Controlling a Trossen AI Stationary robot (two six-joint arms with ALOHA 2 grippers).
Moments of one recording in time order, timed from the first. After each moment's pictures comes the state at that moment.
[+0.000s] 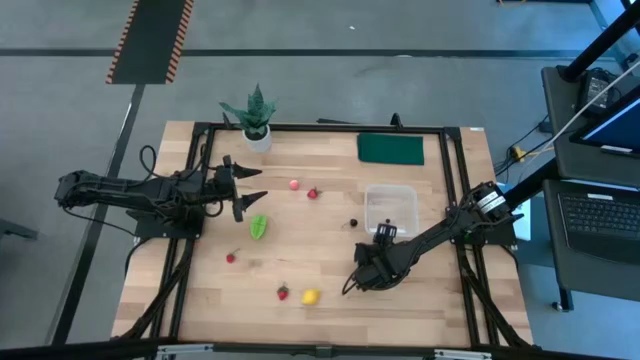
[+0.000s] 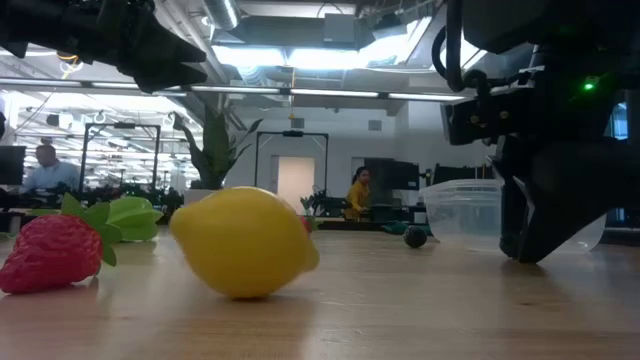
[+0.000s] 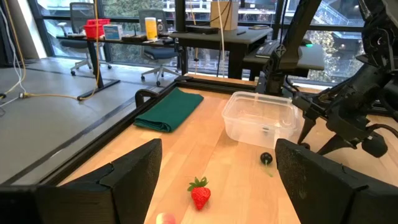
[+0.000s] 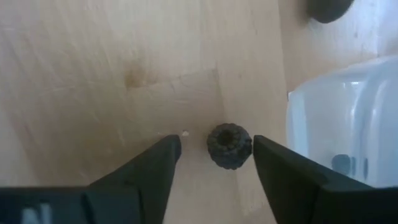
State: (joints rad) left arm 0.01 0.51 0.29 0.10 -0.33 -0.08; right arm 0.51 1.95 1.15 -0.86 0.35 0.71
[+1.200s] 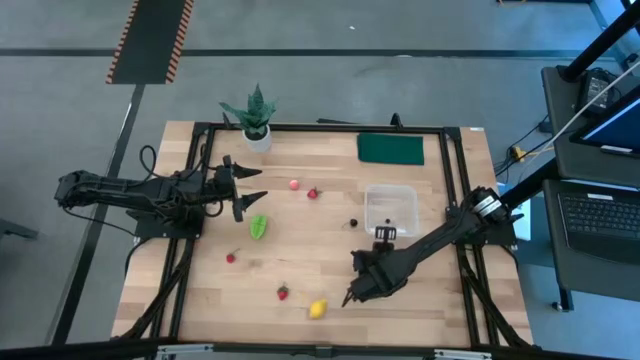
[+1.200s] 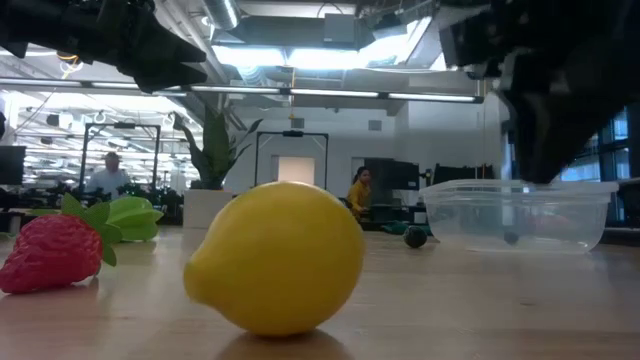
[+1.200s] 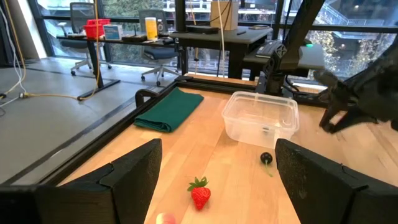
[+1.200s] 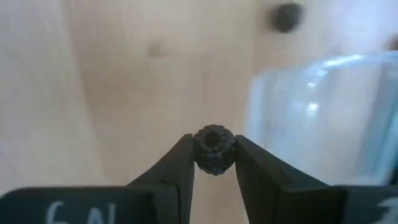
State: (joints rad) left arm 0.01 0.51 0.29 0.10 -0.33 -0.08; right arm 0.54 1.96 1.47 -1.30 0.36 0.65
